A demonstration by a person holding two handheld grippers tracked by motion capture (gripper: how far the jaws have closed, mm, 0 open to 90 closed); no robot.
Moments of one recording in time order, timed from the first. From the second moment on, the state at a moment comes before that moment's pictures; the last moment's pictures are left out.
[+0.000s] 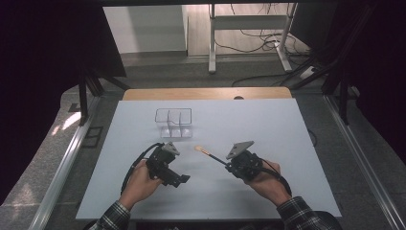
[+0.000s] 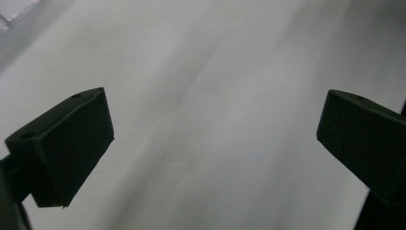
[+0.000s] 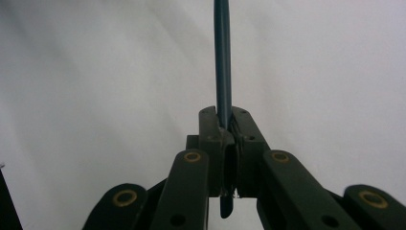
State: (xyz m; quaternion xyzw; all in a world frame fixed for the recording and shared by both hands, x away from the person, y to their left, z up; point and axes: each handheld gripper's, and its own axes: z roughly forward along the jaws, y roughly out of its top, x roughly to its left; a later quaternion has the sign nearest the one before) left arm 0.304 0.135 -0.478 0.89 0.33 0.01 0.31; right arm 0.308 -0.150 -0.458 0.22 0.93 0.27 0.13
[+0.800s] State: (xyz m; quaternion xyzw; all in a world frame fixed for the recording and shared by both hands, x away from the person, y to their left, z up) left arm 0.308 0.142 -0.456 0.83 0.37 -0.03 0.42; right arm 0.291 -0.134 -0.449 0.24 0.90 0.34 0.14
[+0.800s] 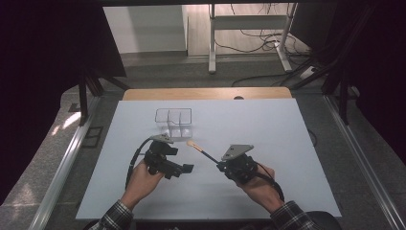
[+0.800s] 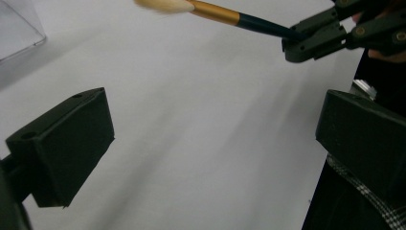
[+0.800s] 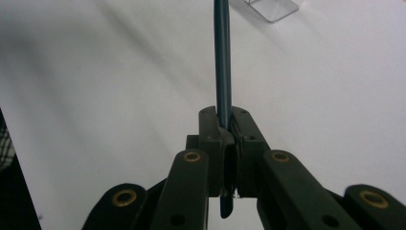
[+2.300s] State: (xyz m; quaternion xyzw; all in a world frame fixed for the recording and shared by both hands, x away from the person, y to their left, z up) left arm 0.313 0.141 -0.455 0.77 0.41 -0.10 0.47; right arm 0.270 -0.097 -0.464 0.22 0.89 0.37 0.13
